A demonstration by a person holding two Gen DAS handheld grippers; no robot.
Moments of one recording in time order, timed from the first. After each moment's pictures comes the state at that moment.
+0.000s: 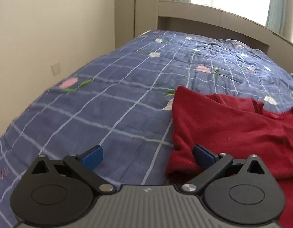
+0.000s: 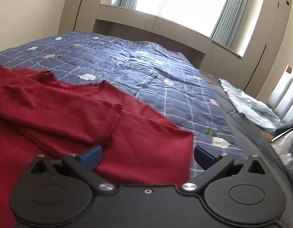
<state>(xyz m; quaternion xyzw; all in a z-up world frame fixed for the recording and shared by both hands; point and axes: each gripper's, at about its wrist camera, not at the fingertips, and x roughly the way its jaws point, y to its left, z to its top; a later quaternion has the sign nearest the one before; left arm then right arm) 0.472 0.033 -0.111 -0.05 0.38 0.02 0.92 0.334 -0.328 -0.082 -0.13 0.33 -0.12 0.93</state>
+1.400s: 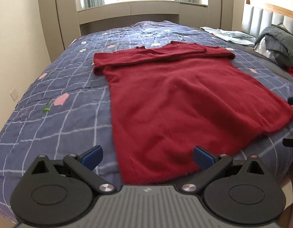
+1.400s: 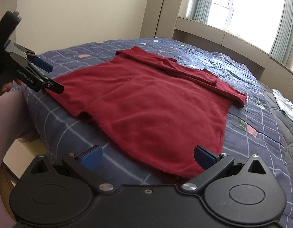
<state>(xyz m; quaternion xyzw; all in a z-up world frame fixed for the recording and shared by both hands) 0.145 0.018 -0.075 0.10 0.37 -0.21 0.90 0.004 -0.201 -0.057 -0.14 0.33 0.11 0.93</state>
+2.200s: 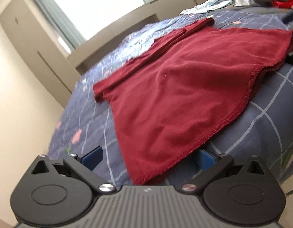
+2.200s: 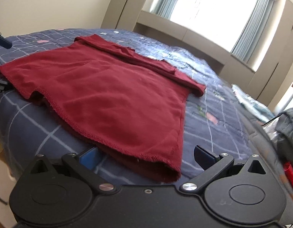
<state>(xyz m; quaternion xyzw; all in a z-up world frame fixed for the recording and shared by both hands) 0.107 -0.020 -0.101 0.33 0.26 -0.18 0.89 0.010 -0.213 -0.083 -0.19 0.32 -0.04 0.93</state>
